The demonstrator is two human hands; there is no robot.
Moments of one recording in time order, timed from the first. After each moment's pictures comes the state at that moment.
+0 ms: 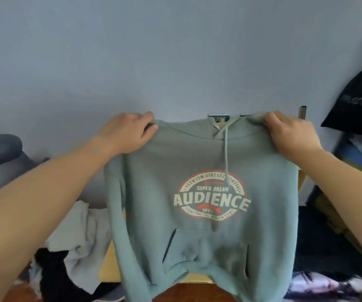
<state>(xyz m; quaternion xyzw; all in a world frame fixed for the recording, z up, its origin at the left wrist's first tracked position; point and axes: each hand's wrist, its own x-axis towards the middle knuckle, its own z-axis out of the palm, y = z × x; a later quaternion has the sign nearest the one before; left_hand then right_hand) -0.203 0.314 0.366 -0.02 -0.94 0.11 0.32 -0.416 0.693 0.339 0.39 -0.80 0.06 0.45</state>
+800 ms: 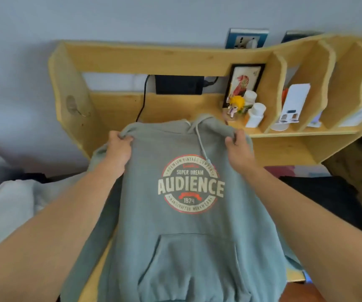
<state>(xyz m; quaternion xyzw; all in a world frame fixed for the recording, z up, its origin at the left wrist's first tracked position) -0.417 0.177 0.056 0.44 -0.65 -0.61 0.13 -0.542 0.471 0.077 0.07 -0.89 0.43 -0.12</state>
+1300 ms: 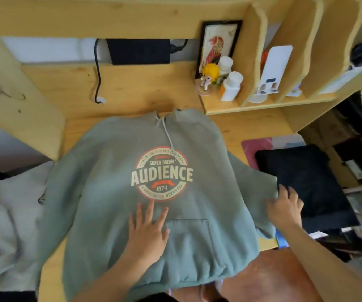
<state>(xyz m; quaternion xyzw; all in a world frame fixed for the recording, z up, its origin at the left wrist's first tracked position) -0.282 0.367 -0.118 0.10 -0.97 -0.12 -0.18 -0.467 0.704 -0.043 -0.15 -0.97 0.11 -0.14</state>
